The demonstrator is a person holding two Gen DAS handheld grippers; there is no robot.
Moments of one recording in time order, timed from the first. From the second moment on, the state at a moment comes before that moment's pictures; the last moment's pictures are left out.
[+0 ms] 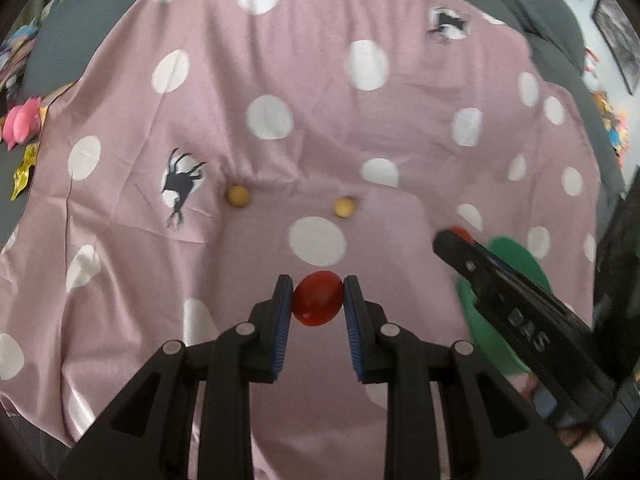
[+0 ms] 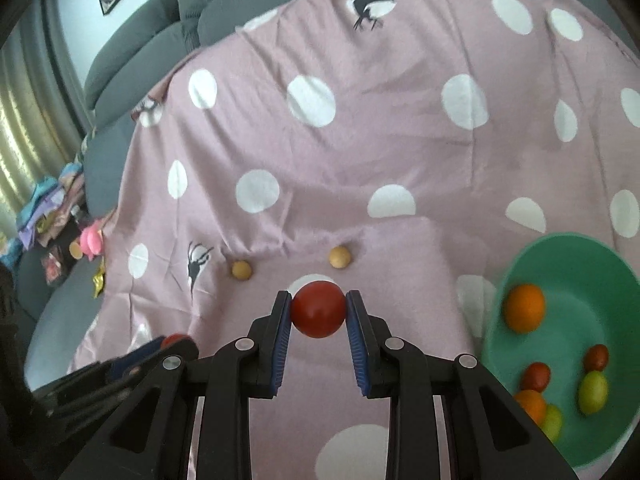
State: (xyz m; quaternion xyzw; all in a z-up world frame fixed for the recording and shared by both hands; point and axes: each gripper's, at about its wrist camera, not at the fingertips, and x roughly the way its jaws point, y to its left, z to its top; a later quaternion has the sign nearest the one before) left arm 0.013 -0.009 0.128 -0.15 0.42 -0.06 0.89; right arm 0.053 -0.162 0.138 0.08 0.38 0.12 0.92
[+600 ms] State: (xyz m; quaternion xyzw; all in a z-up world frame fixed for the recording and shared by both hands) left arm -0.003 -0.094 0.177 -0.08 0.38 -0.14 0.91; right arm 0.007 -0.244 0.183 0.12 0.29 0.03 0.95
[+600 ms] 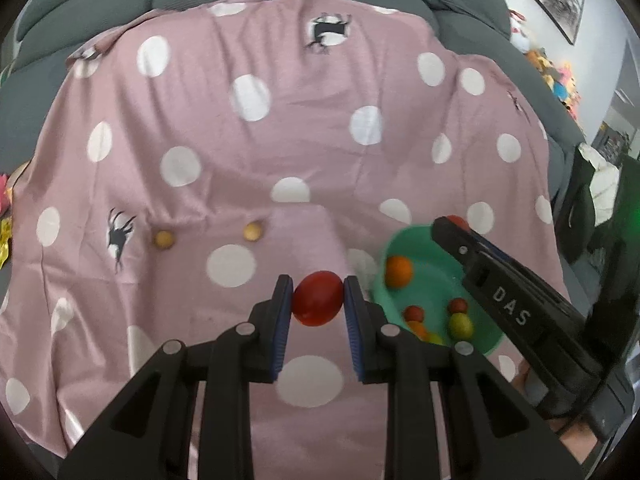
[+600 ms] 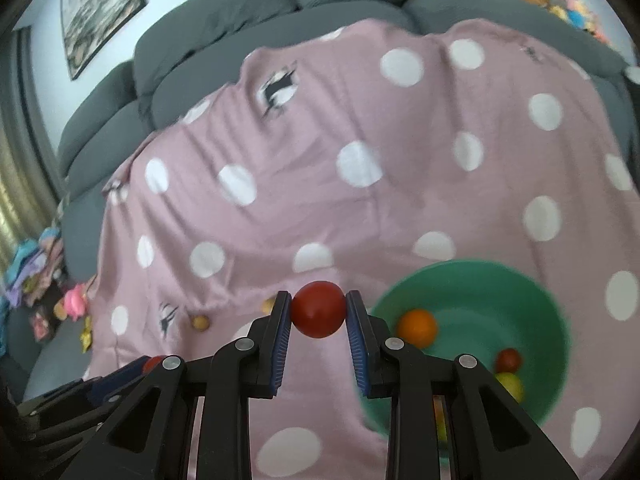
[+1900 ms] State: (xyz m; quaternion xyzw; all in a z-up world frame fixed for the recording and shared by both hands) left arm 0.043 -0.223 0.105 -0.01 0.44 -0.23 0.87; right arm -0.001 -0.362 0.127 0.23 0.36 -0.13 0.90
